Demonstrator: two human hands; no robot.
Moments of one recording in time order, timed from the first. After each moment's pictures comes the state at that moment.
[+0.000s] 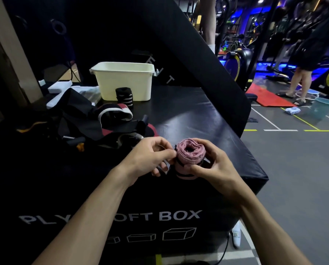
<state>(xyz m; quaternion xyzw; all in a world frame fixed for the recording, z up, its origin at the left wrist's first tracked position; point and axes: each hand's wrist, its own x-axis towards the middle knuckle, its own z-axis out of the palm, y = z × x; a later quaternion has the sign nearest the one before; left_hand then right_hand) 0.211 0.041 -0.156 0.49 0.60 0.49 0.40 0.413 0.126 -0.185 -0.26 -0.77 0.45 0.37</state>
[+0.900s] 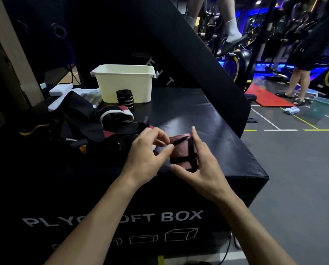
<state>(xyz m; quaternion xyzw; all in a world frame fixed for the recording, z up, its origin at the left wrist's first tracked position) 0.207 0.039 -0.167 0.60 0.60 0.53 0.05 0.383 0.104 -0.191 -0.33 -0.81 0.30 0.37</state>
